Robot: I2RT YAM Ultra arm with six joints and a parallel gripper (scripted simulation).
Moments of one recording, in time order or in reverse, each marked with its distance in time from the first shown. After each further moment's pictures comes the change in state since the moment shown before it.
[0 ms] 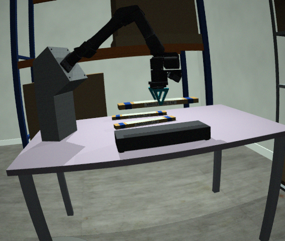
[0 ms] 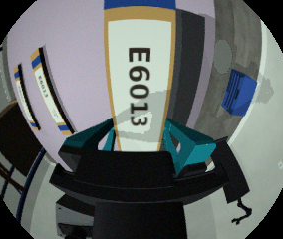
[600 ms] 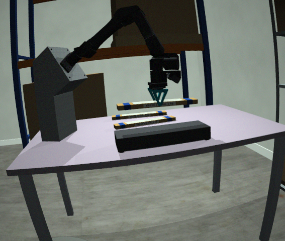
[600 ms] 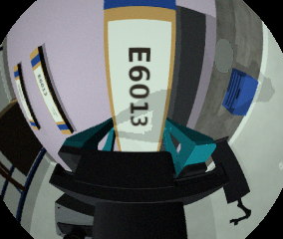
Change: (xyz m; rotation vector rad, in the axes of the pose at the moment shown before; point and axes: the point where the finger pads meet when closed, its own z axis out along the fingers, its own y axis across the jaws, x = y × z) arm 0.004 -0.002 0.003 -0.007 0.008 0.001
